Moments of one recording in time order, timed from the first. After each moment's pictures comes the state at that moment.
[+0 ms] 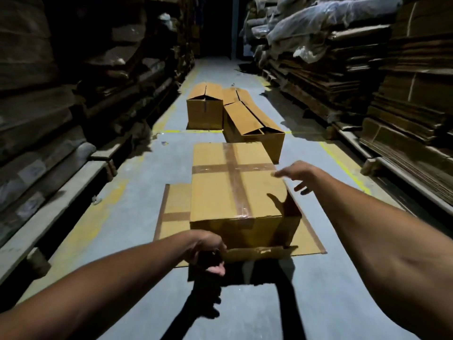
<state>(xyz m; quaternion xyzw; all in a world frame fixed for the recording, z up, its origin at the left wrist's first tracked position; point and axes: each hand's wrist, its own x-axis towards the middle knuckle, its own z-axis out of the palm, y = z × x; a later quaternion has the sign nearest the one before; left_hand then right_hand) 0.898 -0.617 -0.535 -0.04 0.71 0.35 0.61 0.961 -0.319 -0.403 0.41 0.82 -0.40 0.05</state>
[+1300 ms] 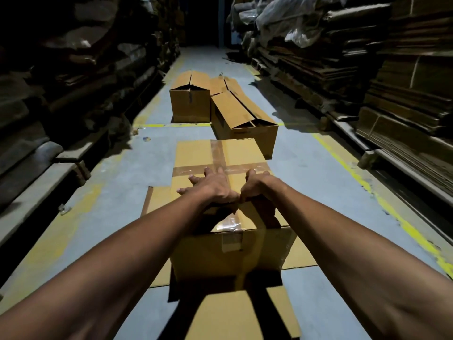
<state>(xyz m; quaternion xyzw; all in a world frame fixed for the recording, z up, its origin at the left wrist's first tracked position) 0.788 -0.480 -0.491 0.27 0.94 0.12 0.18 0.867 -0.355 -0.466 0.36 0.90 -0.17 0.17</state>
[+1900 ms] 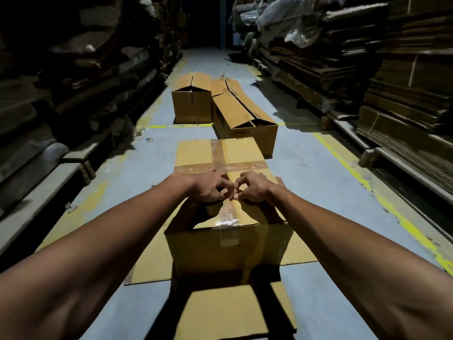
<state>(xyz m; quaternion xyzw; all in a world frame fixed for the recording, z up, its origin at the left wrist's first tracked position) 0.781 -0.515 -0.462 0.58 0.80 -0.01 0.16 0.882 -0.341 -0.491 0.19 0.95 -0.24 0.07</state>
